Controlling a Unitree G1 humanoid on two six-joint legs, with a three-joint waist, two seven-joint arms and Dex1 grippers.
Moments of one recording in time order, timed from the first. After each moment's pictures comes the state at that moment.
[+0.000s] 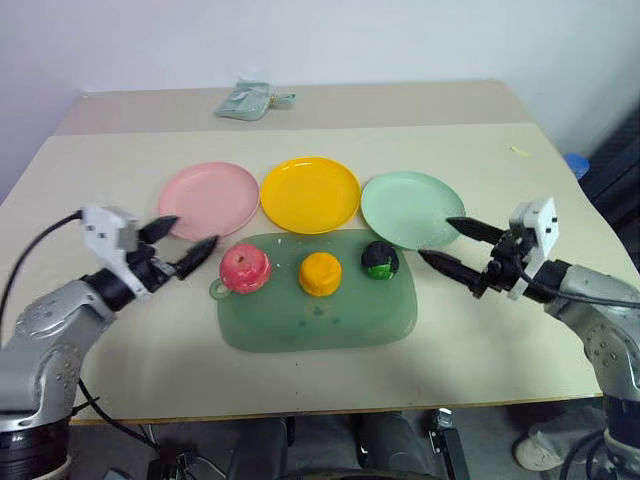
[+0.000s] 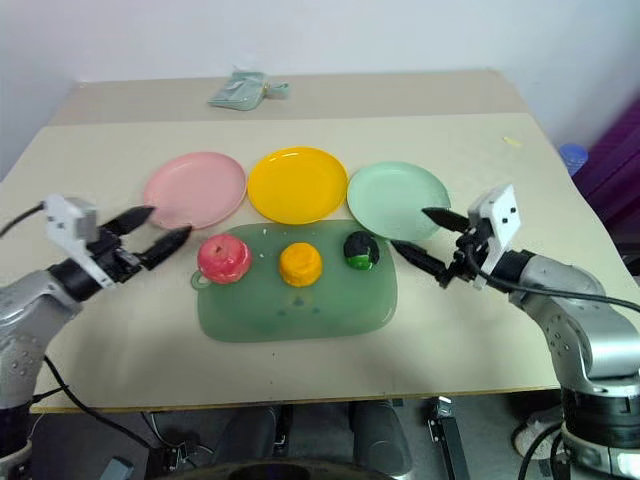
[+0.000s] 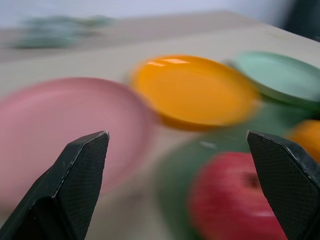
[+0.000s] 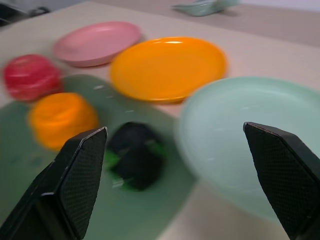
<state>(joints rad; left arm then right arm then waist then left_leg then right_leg) -0.05 0.69 0.32 -0.37 -0.68 0.56 -0.65 -0.11 -0.71 -0.28 -0.39 0.65 0.61 0.81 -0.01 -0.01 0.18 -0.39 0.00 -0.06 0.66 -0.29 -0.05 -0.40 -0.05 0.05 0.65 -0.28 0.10</state>
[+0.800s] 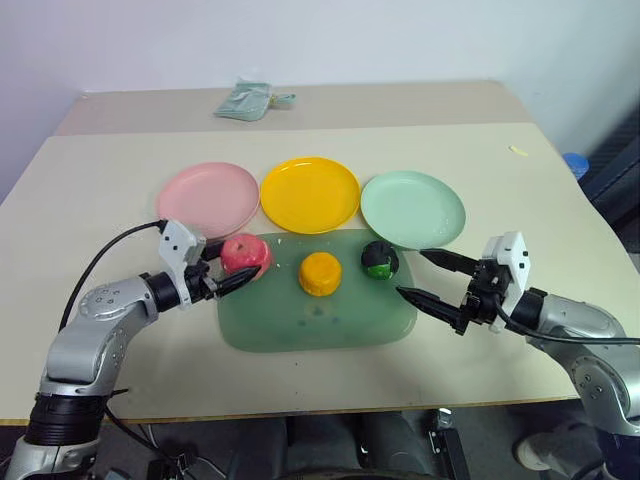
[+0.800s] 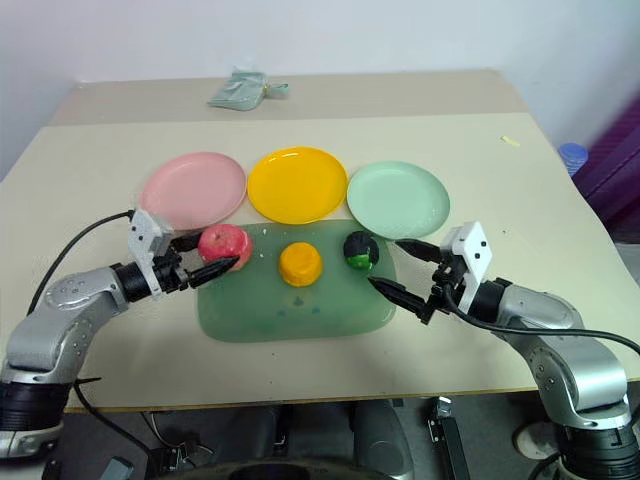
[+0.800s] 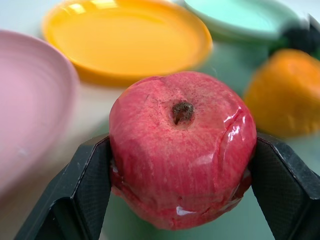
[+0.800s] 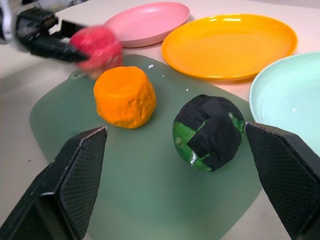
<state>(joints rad) -0.22 0.60 0.17 -0.16 -0.53 0.49 -0.71 0.00 -0.69 -0.21 -0.47 0.65 0.57 0.82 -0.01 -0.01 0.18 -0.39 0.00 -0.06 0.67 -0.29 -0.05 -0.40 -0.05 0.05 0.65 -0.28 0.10</state>
